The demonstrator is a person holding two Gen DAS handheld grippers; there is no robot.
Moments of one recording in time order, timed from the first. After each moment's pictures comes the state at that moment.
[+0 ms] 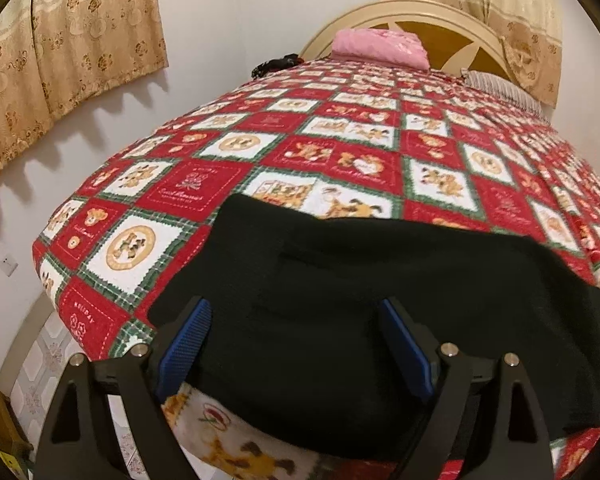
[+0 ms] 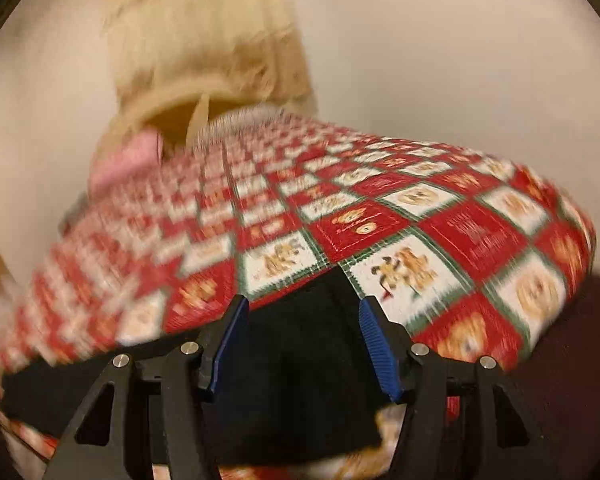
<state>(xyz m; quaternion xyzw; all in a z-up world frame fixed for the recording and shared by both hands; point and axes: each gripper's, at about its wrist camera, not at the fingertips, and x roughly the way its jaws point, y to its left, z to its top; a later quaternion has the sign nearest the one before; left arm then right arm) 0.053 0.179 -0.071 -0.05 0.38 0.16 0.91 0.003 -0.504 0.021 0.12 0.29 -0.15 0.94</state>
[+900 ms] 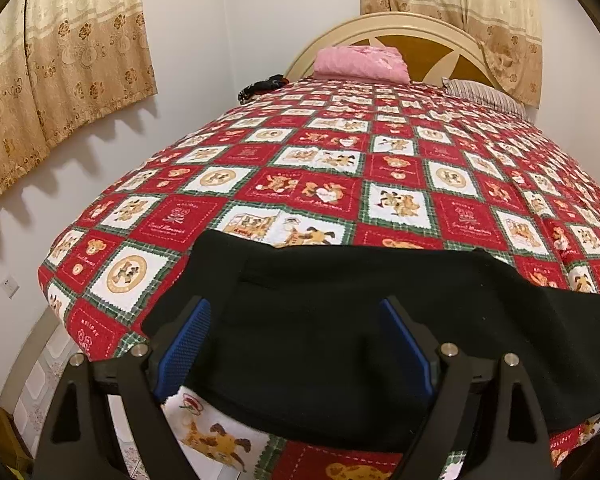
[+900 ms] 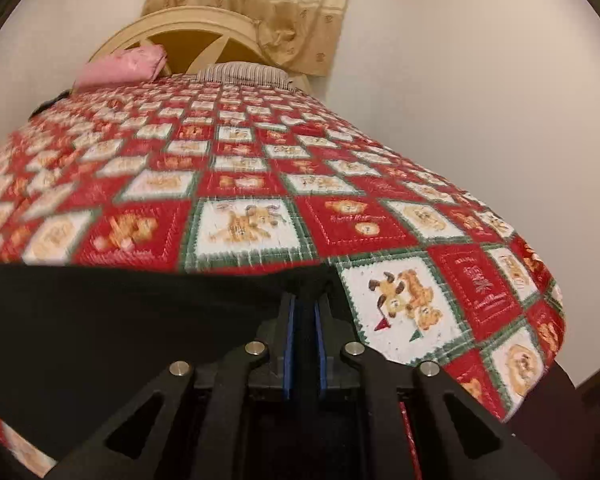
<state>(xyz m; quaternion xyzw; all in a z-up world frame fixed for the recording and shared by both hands) 0.051 0.145 -0.046 -0.03 0.36 0.15 0.92 0.027 -0.495 -0.023 -0.07 0.33 -0.19 0.92</state>
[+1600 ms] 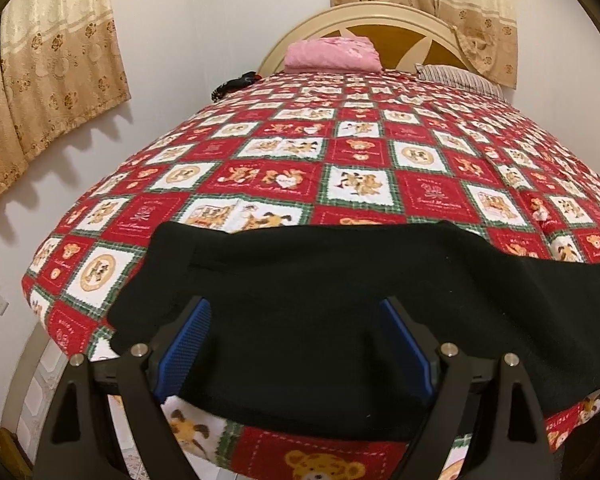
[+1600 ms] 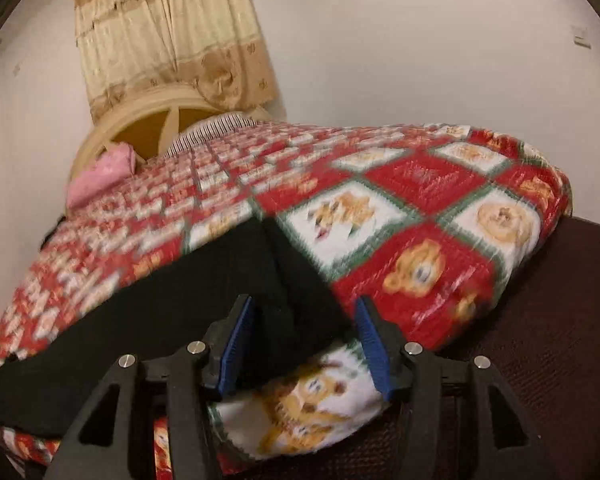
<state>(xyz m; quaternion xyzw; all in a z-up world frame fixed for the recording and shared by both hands) 0.048 0.118 -0.054 -0.01 0.37 0.12 0.92 -0.065 -0.521 -0.032 0.15 0.25 -0.21 0.93</state>
